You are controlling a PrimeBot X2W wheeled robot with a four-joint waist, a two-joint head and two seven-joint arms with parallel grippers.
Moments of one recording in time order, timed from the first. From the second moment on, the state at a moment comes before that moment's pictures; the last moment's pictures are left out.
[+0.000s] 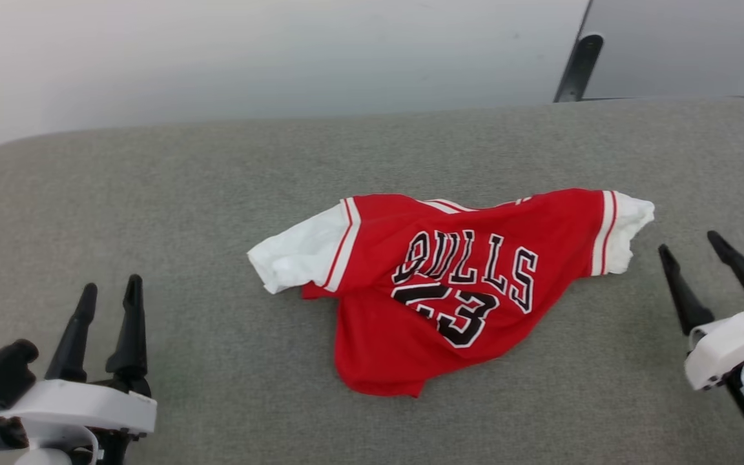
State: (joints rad) left arm -0.11 0.33 0.00 0.15 -0.66 -0.10 -0.22; right arm -0.44 -0.49 0.34 0.54 0.42 0.13 -0.26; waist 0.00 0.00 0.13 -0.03
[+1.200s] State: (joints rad) left arm -0.69 0.49 -0.22 0.30 -0.89 0.10 0.84; right arm -0.29 -0.33 0.16 0.30 0.27 0.13 -0.23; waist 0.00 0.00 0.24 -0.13
